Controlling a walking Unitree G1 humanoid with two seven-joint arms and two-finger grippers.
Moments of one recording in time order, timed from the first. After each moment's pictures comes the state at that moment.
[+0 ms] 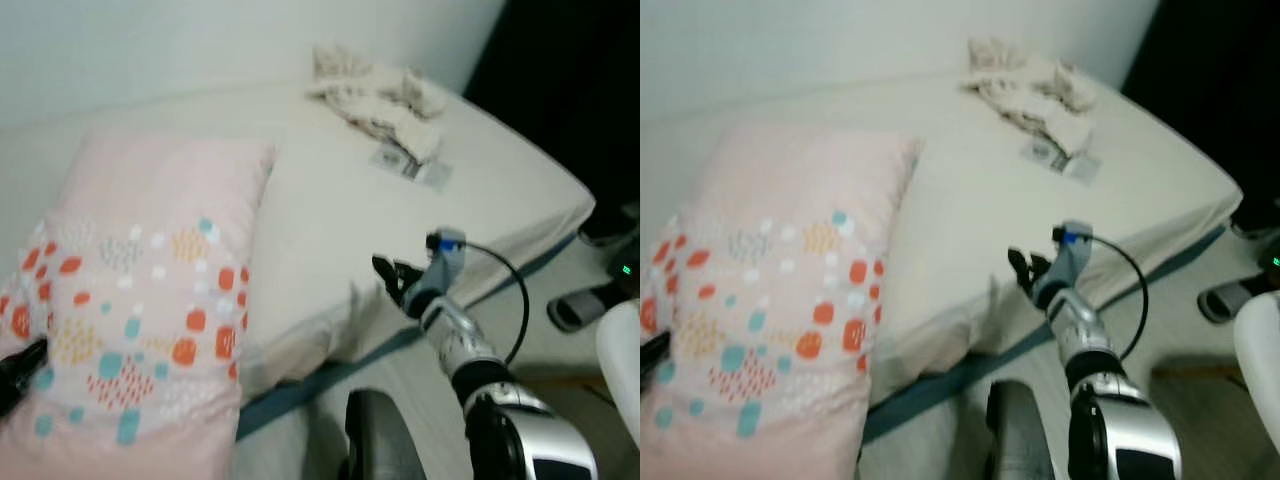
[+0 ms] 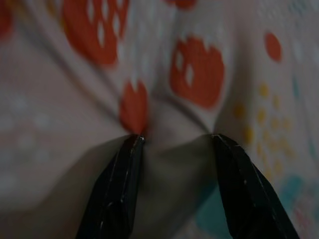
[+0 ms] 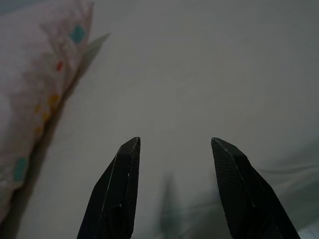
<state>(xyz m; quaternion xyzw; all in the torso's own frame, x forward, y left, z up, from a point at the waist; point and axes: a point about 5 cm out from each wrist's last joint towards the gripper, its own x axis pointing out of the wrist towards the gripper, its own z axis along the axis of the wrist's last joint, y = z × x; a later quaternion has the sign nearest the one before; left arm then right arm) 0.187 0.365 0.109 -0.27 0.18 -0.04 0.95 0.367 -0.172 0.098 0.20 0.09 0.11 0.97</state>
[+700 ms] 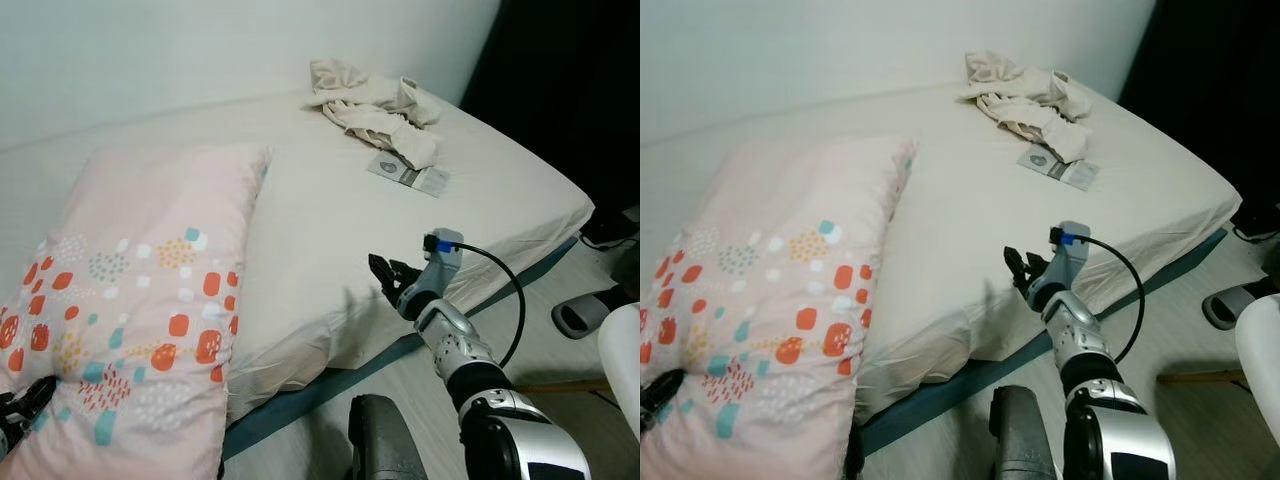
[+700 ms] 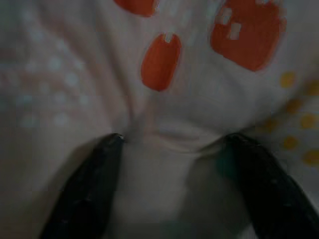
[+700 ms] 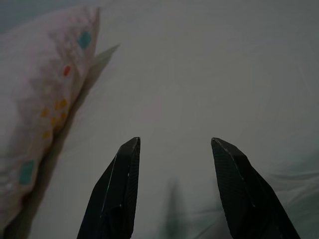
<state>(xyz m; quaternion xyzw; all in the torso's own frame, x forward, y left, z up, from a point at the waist) 0.170 0.368 0.074 -0.23 0.19 0.09 0.95 0.365 -0.164 0.097 0.21 0.09 0.12 0.97</state>
